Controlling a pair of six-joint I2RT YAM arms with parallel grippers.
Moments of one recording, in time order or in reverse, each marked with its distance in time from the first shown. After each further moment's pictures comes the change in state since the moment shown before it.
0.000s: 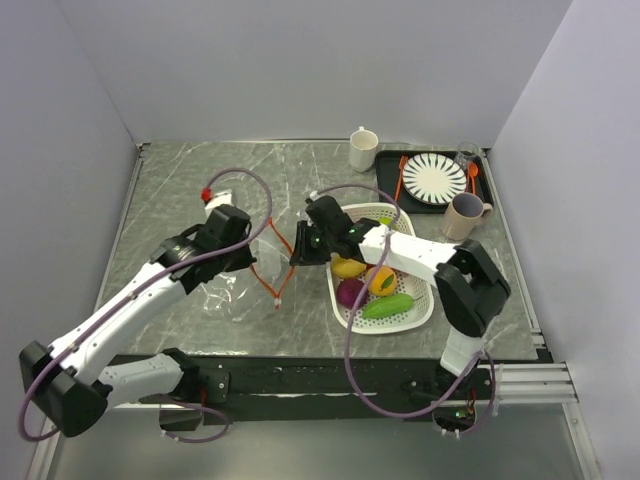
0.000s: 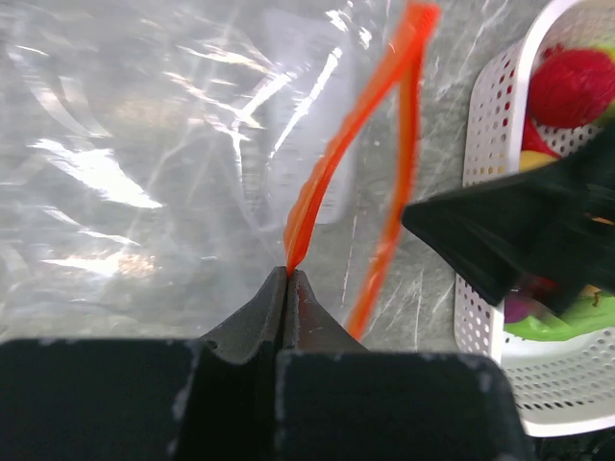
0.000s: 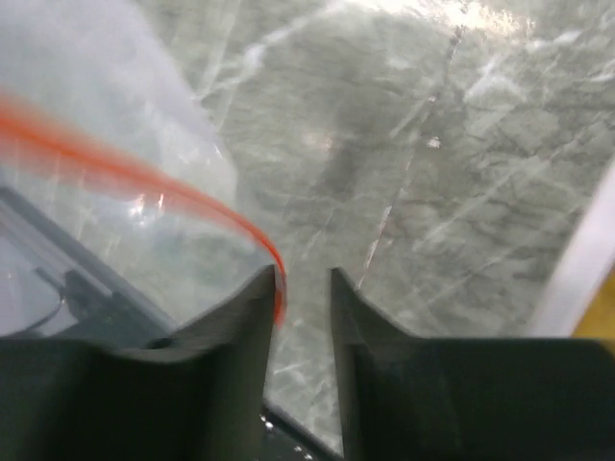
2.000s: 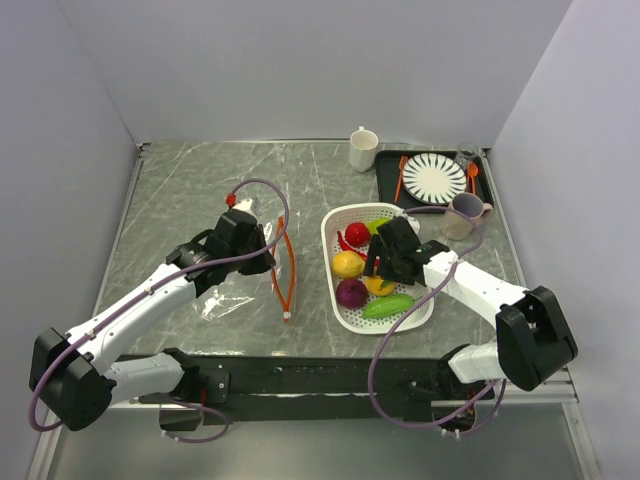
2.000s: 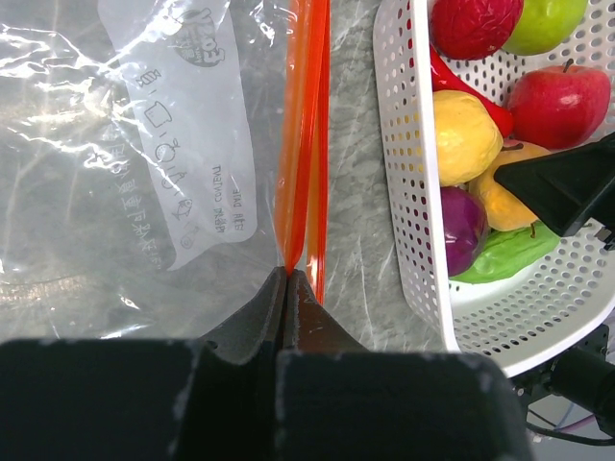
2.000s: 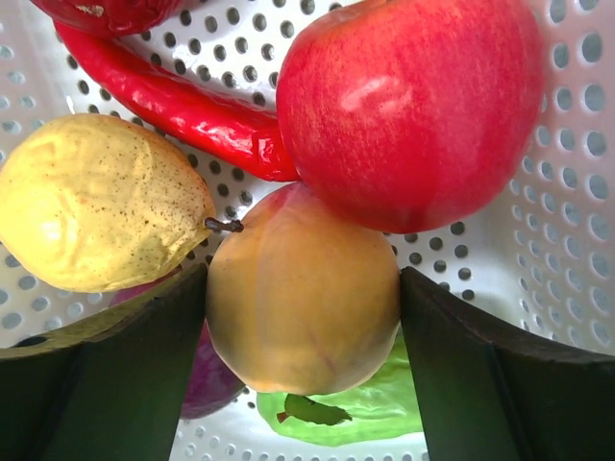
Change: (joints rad) left arm 0.001 0.035 -0.130 0.255 0.247 0.064; right arm -0.274 -0.414 -0.439 -0.196 0.335 -0.048
